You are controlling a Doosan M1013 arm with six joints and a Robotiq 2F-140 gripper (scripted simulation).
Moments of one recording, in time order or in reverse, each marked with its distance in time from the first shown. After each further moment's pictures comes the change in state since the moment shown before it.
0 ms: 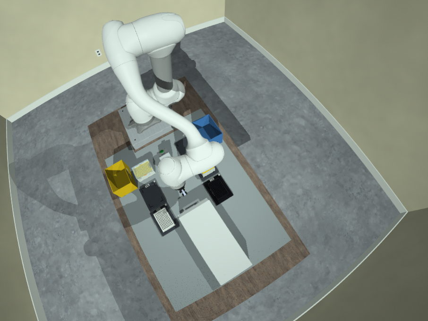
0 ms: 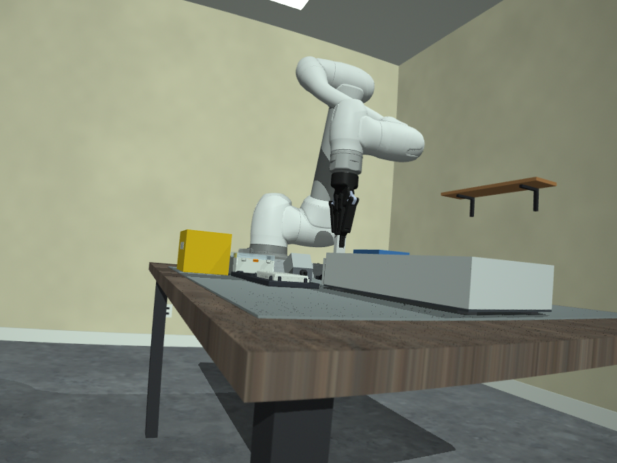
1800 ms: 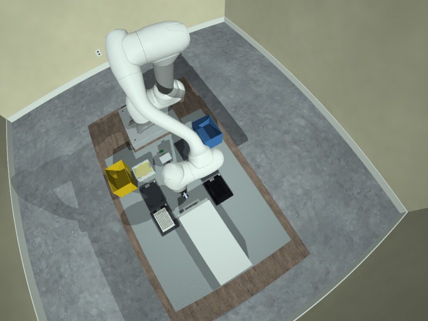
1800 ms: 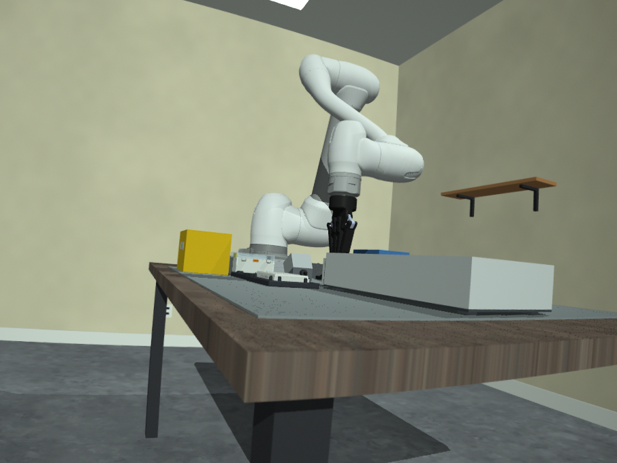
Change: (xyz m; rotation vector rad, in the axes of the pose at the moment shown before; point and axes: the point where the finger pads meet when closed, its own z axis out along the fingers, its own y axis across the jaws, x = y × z) arm 0.000 0.000 0.063 0.000 0.000 0.000
